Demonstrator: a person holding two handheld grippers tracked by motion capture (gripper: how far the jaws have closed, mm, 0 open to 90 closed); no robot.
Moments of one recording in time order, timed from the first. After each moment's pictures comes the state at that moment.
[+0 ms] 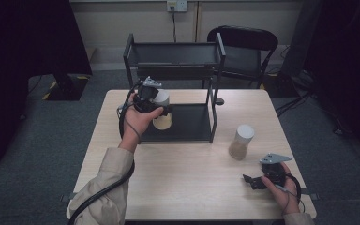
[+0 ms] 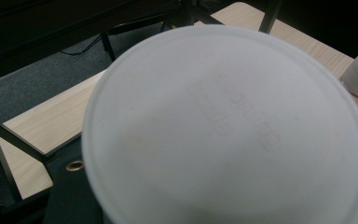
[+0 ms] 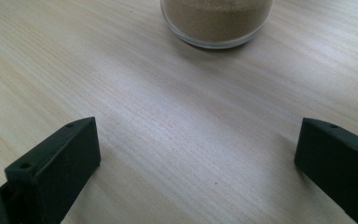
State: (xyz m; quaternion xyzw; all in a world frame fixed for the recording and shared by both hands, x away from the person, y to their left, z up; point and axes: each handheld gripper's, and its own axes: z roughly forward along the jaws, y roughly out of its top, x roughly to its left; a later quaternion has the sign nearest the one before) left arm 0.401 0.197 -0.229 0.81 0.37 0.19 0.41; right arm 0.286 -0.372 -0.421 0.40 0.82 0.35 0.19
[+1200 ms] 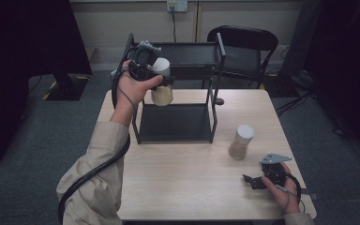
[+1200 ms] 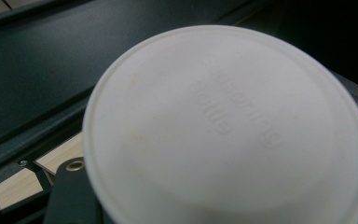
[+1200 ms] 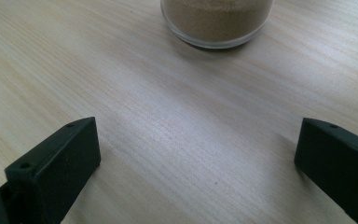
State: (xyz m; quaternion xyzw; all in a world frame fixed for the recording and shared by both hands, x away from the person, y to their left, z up) left arm 0.407 0.195 -0.131 0.81 0.36 0.20 0.42; right arm 0.286 -0.372 -0.421 0.40 0.82 0.35 0.19
